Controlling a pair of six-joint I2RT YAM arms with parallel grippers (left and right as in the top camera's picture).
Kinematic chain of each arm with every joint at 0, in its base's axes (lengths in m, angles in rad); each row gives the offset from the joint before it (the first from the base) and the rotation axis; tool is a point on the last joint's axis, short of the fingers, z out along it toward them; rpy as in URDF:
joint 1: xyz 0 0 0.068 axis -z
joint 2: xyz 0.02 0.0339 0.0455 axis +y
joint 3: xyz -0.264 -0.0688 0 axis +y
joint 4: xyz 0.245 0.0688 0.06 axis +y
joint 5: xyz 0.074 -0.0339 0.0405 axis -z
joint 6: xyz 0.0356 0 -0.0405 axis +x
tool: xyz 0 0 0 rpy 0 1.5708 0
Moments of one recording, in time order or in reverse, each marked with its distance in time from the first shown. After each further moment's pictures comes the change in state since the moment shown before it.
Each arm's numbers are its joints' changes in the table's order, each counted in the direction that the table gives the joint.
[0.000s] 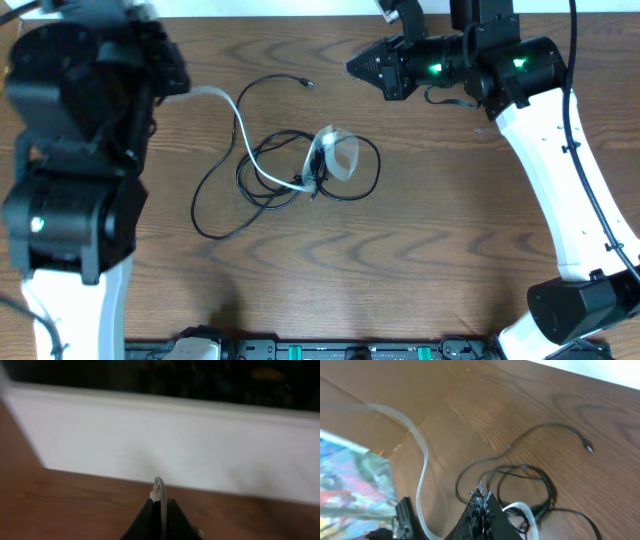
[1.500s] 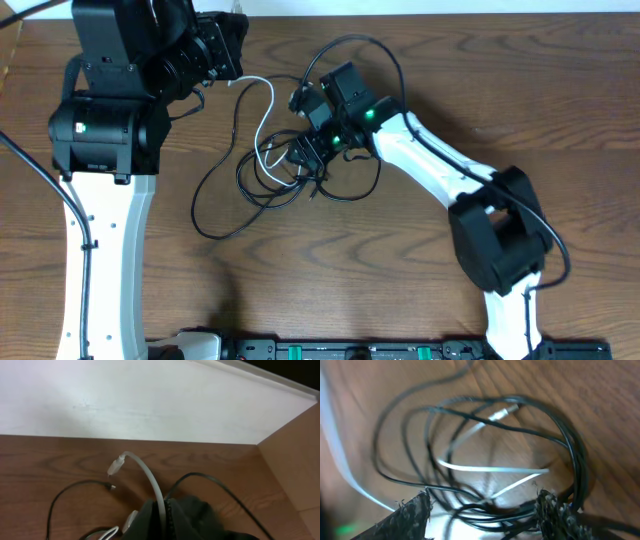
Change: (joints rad) left arm -0.047 0.189 0.001 0.022 0.551 -0.146; right arm -0.262 0.360 0.303 -0.351 0.249 -0.129
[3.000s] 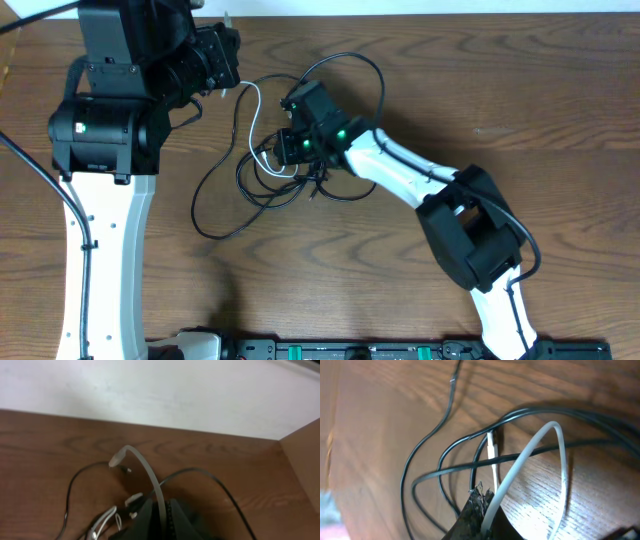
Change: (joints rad) left arm 0.000 0.000 0.000 0.091 -0.078 -0.001; right arm -0.092 0.073 0.006 -0.226 0.114 0.647
